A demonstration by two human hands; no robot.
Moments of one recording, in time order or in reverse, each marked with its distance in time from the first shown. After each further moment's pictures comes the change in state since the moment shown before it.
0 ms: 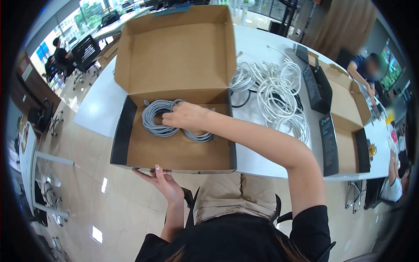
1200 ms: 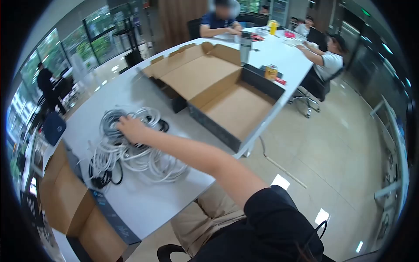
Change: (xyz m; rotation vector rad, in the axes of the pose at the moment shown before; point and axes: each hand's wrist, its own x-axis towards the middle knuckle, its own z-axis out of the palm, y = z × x) left_hand 0.086 -0.014 0.000 0.001 -0.055 0.215; right_hand -0.272 0.111 -0.024 -0.093 0.130 1.241
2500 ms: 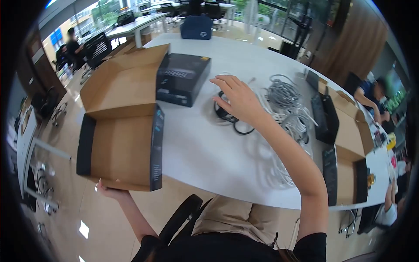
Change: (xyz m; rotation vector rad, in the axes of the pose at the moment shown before) left_hand 0.061 0.020 -0.125 -0.282 0.199 0.015; right_hand 0.053 -0.191 -0.020 0.306 0.058 -0.650
